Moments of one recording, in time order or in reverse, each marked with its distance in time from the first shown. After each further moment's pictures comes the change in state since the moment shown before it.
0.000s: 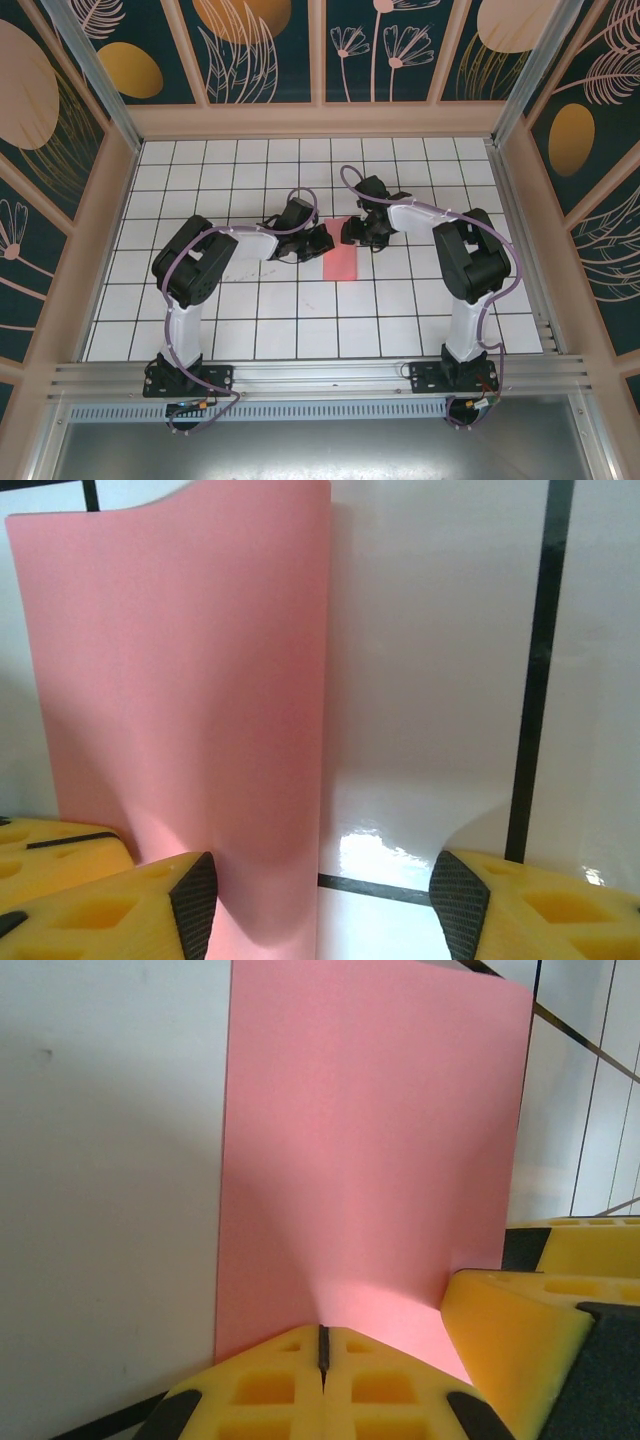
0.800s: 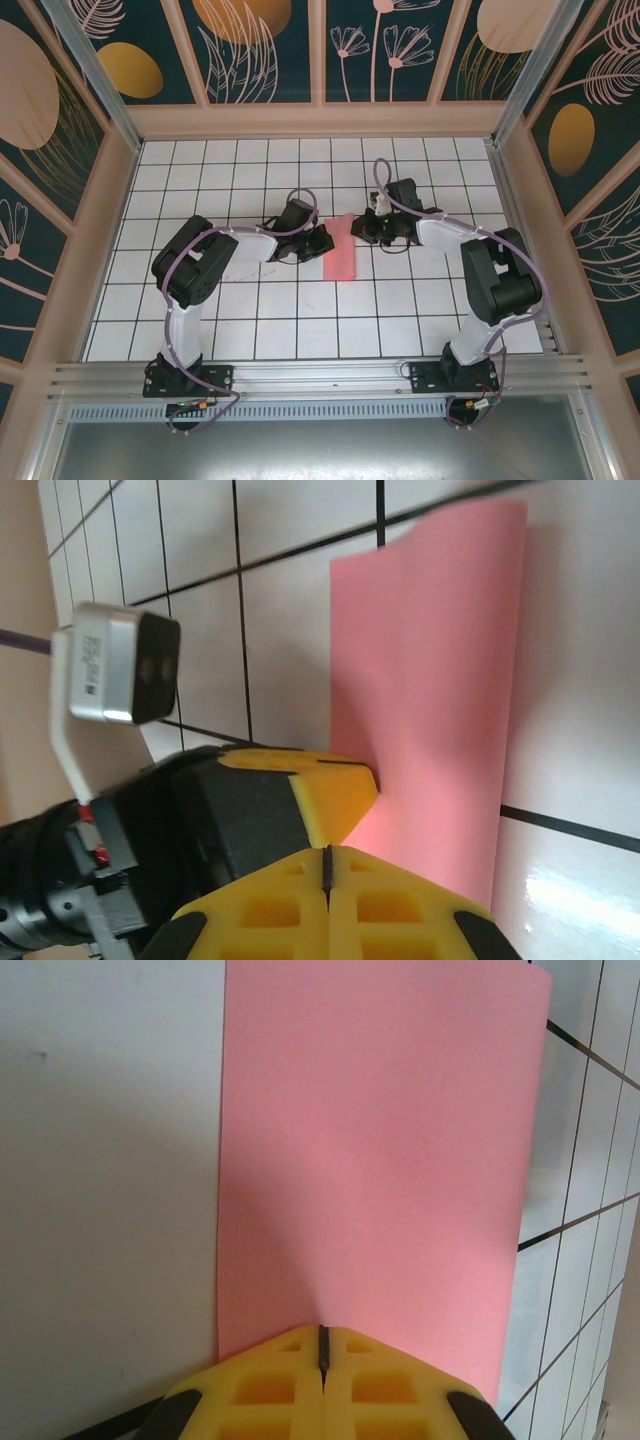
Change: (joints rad) left arm 0.000 0.000 -0.017 0.036 0.002 0.000; right arm -0.119 -0.200 -0.270 0.392 -0.462 0.174
